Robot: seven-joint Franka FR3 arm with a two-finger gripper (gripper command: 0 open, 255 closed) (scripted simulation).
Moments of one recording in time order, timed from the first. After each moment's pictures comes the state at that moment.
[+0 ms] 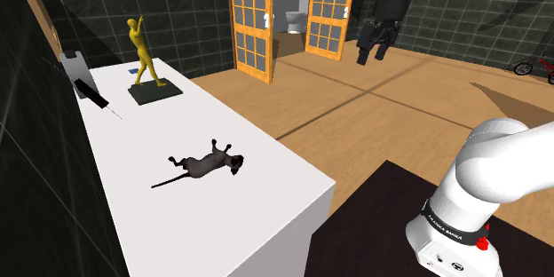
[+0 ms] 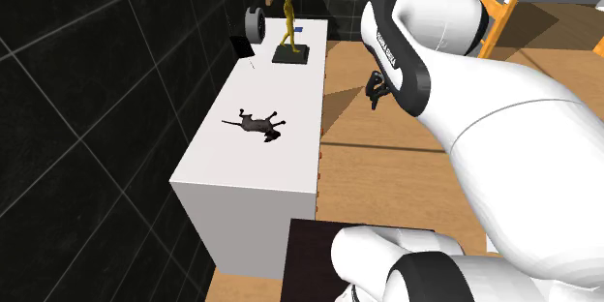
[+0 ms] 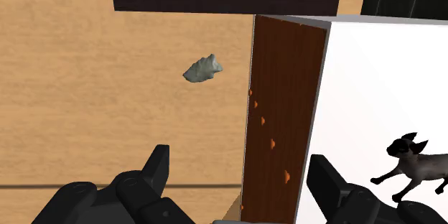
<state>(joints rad) 0.00 -0.81 -0.05 -2.34 0.00 1.65 0.02</state>
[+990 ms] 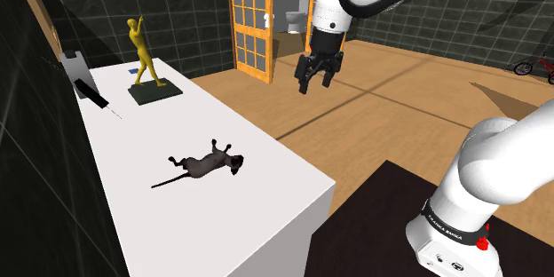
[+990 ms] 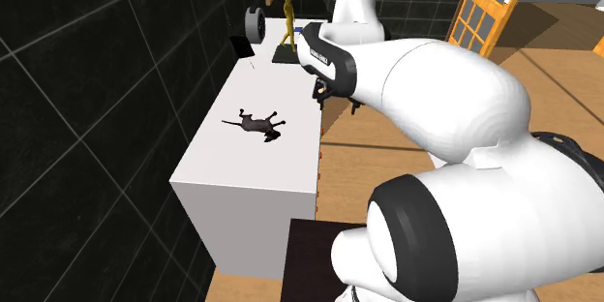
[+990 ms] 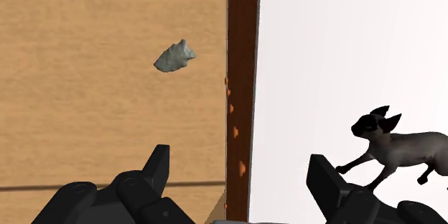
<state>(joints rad) 0.07 -0.54 0.18 -2.35 0.10 1.93 0.28</state>
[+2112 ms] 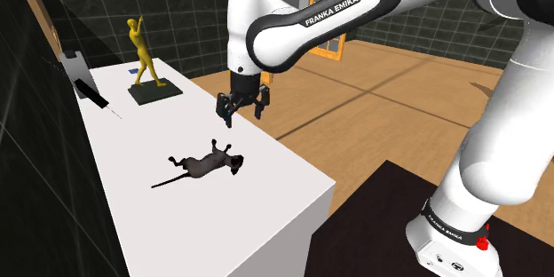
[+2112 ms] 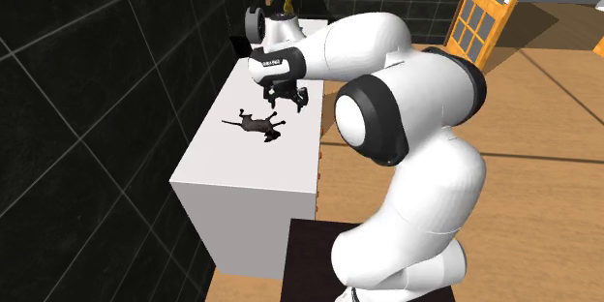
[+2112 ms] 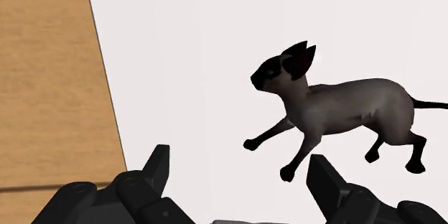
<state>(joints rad) 0.11 0.04 0.42 -2.02 -0.06 2.17 0.68</state>
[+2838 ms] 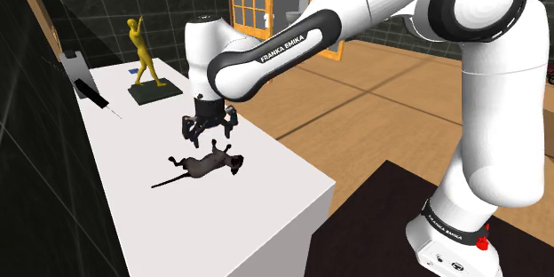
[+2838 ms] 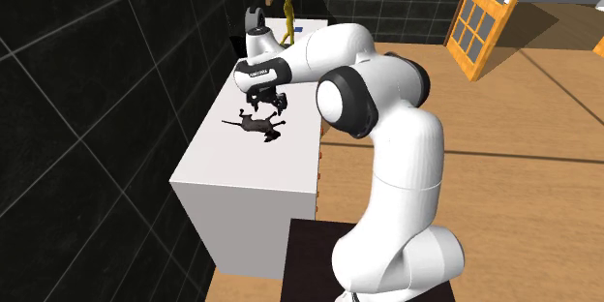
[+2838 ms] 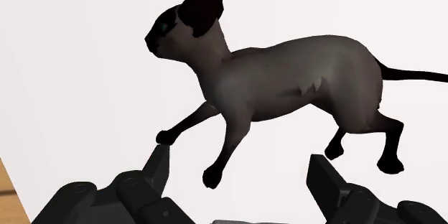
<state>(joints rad) 0.22 0.37 0.42 -1.75 -0.24 2.19 0.88</state>
